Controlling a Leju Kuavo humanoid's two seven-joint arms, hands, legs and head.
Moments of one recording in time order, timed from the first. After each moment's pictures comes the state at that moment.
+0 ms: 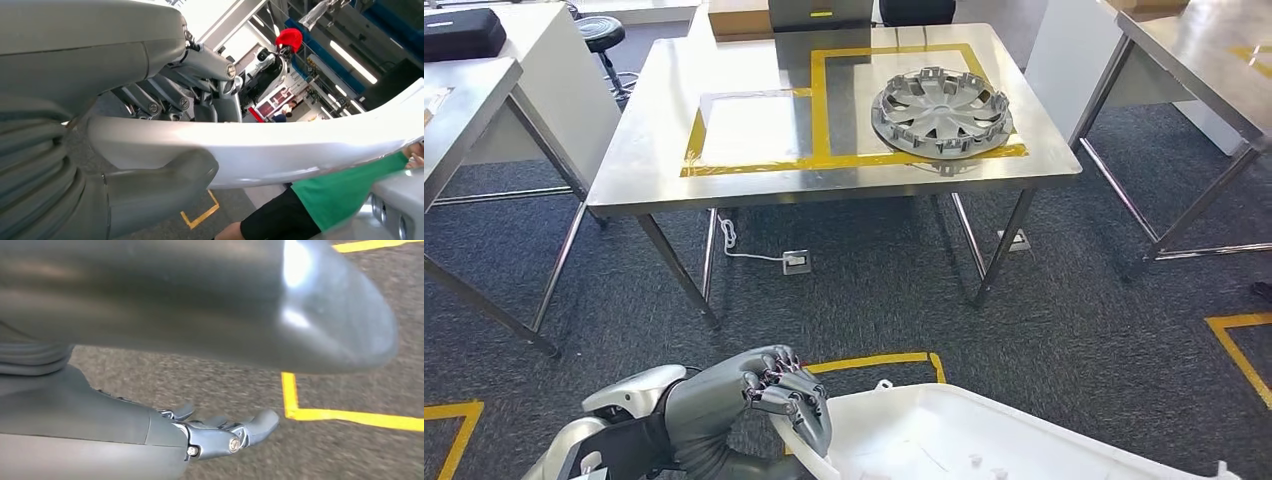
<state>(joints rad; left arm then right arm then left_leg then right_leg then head) -0.25 0.20 -0.64 -2.04 0.03 -0.42 -0.34 -0.05 -0.01 -1.38 -0.52 1.45 0.50 -0.38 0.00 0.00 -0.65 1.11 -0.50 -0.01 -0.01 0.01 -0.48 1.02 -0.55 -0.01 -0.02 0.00</state>
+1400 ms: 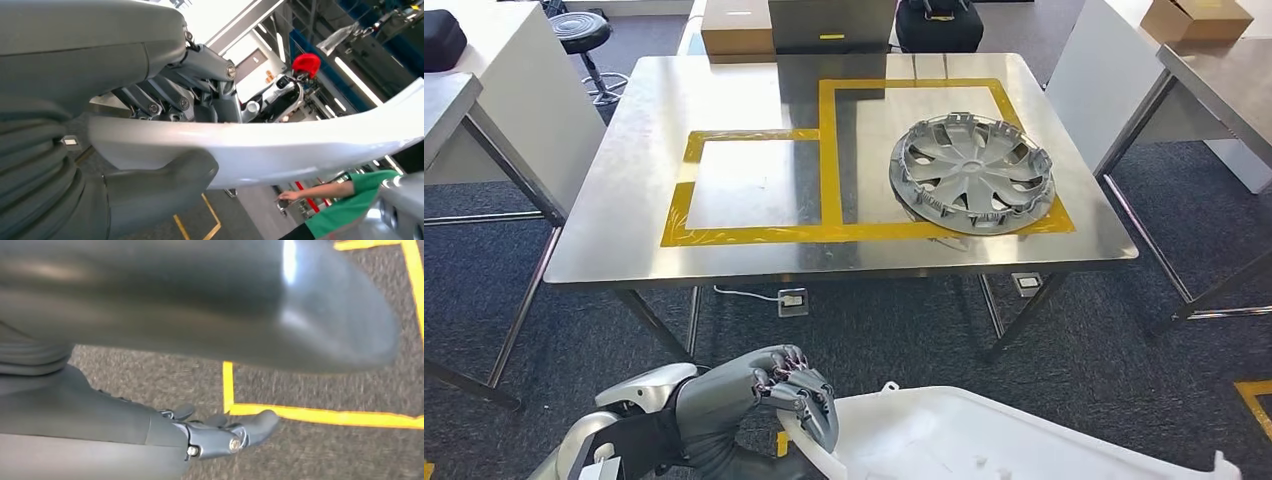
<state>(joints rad) -0.25 0.19 -0.64 -2.02 0.03 -0.42 -0.35 -0.03 -0.02 -1.36 -0.52 1.44 0.53 -0.37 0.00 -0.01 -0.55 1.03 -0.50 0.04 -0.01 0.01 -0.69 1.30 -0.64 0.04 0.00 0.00</state>
